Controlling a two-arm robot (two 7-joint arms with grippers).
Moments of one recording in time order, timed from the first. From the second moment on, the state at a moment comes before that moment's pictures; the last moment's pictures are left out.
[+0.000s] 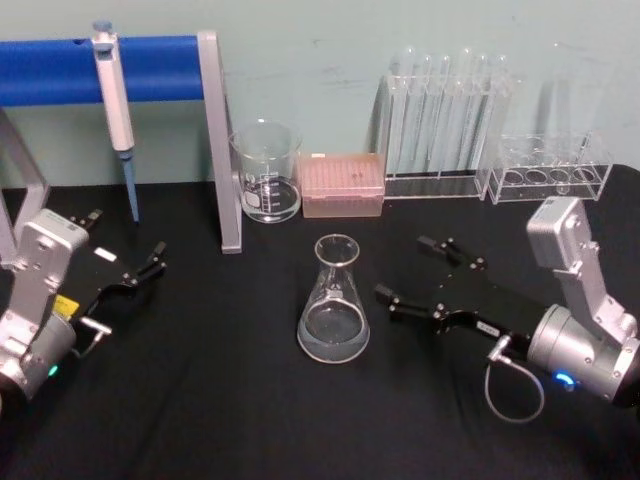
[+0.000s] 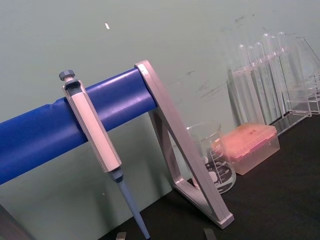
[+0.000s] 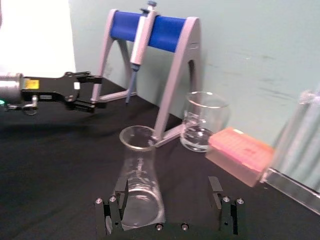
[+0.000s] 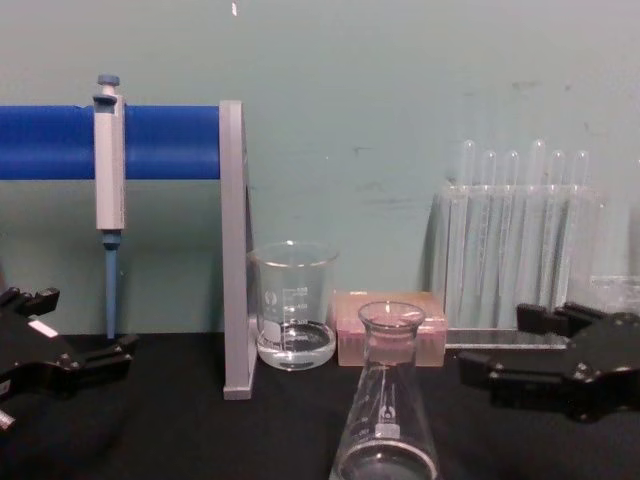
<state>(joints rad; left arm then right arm) -0.20 0.60 0.45 -1.41 -0.25 -0.12 0.03 0.15 0.53 -0.37 -1.57 0.38 -0.01 0.50</state>
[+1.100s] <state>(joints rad) -0.20 0.60 0.45 -1.41 -0.25 -0.12 0.03 0.15 0.29 -0.28 -1.43 0.22 0.01 0.16</state>
